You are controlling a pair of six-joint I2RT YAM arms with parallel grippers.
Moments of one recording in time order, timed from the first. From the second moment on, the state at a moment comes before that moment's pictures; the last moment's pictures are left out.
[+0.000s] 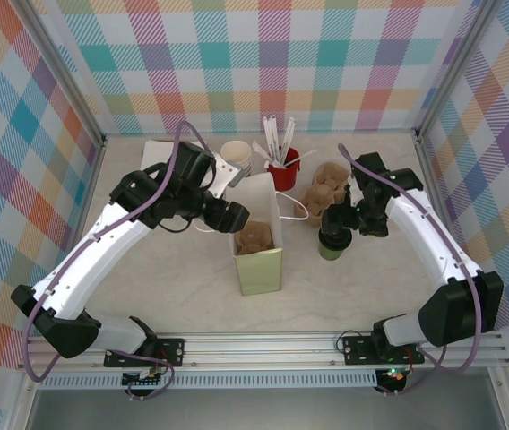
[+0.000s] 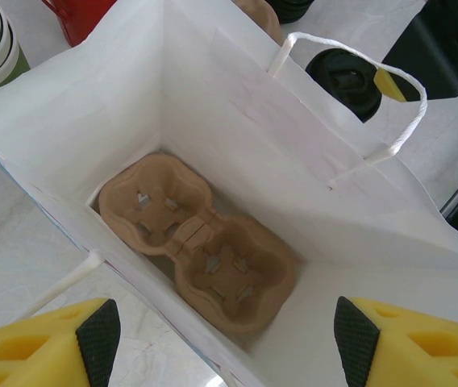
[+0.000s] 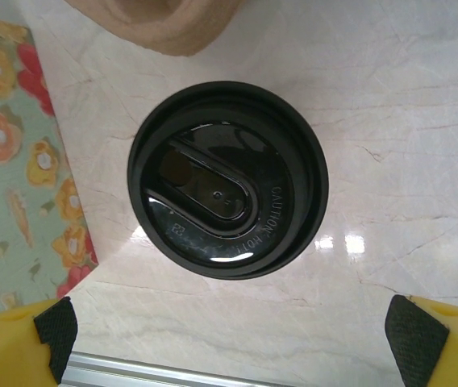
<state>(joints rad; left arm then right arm) -0.69 1.37 1.64 -1.16 0.18 -0.10 0.28 1.40 1.32 -1.29 -0.13 0.27</state>
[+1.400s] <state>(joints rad) -0.69 1.37 1.64 -1.16 0.18 -0.10 0.38 1.66 1.37 -1.29 -0.01 0.29</state>
